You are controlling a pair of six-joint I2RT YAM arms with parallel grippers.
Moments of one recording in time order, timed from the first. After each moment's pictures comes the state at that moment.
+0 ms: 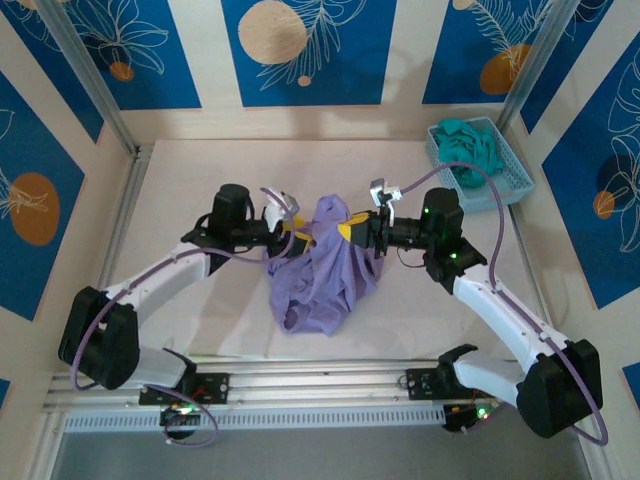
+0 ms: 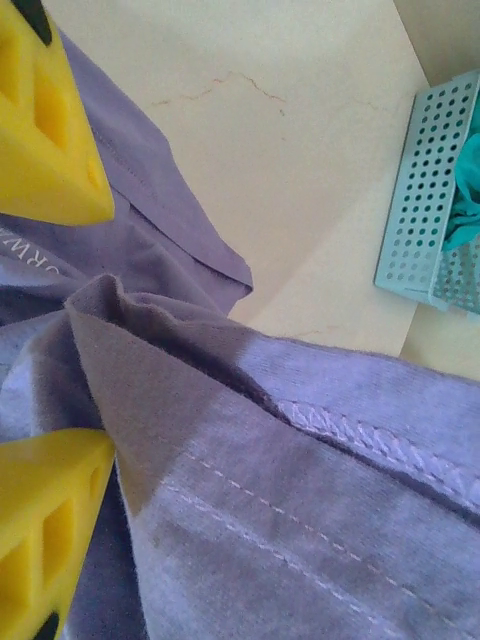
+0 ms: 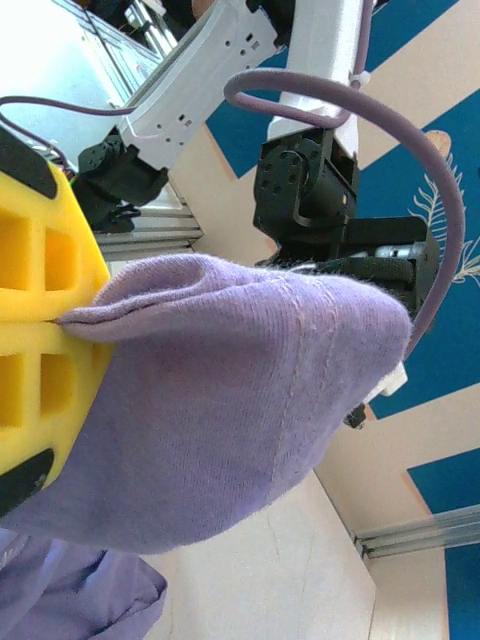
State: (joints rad) left arm -0.47 1.40 0.92 -0.02 0.76 0.19; right arm 0.39 1.08 0.79 0.16 -0.97 0.34
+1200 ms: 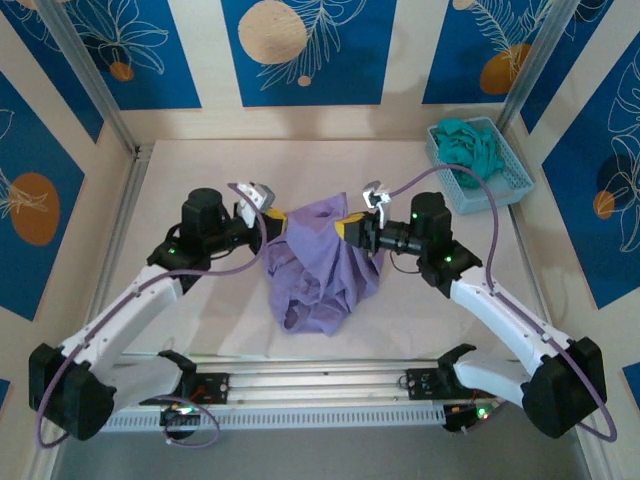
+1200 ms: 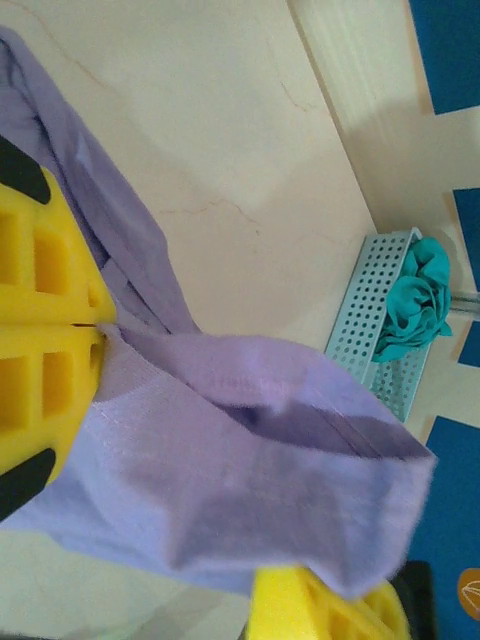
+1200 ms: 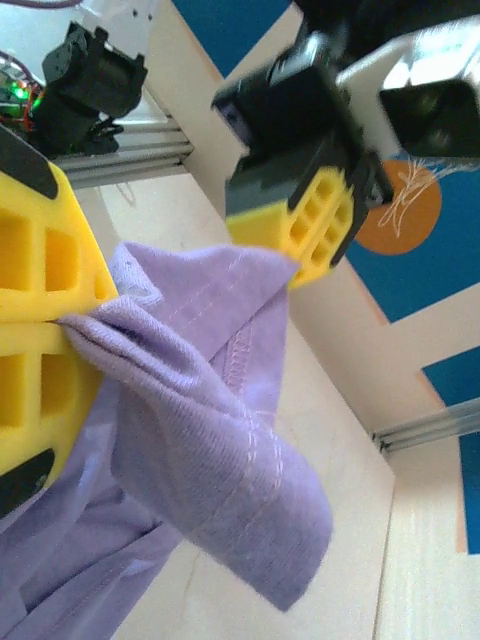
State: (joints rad) left arm -0.47 1.09 0.90 -0.17 0.49 0.00; right arm 0.50 1.08 0.80 0.03 -0.64 0.28
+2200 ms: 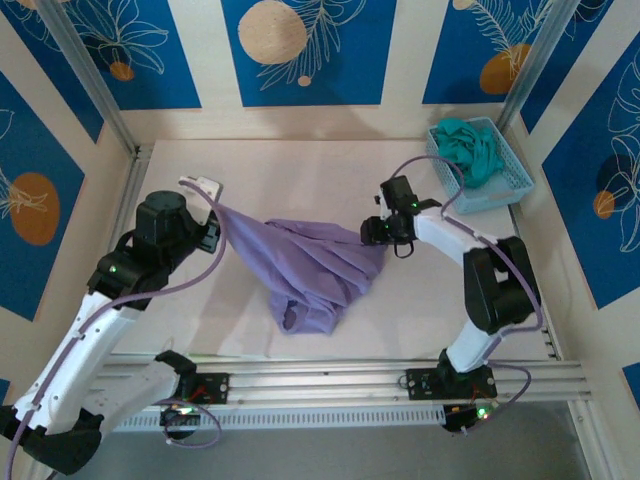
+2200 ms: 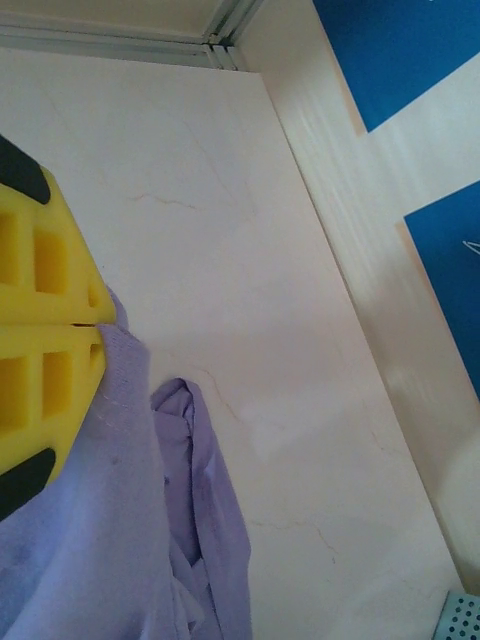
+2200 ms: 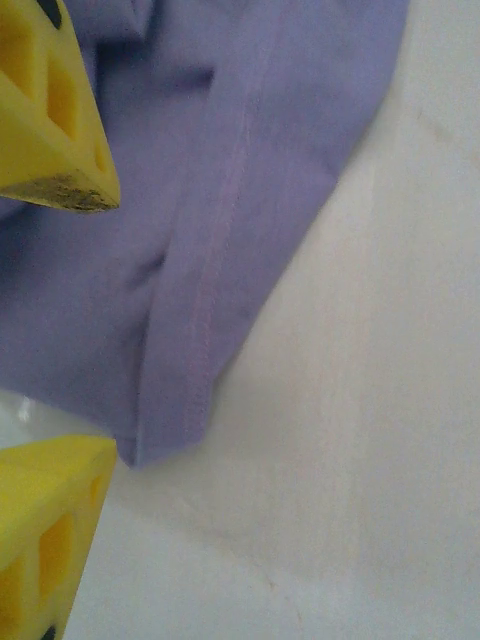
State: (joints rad) left arm -0.47 0.91 1.16 -0.74 -0.22 0.11; right arm 0.34 1.70 1.12 -0.57 -0.08 0.27
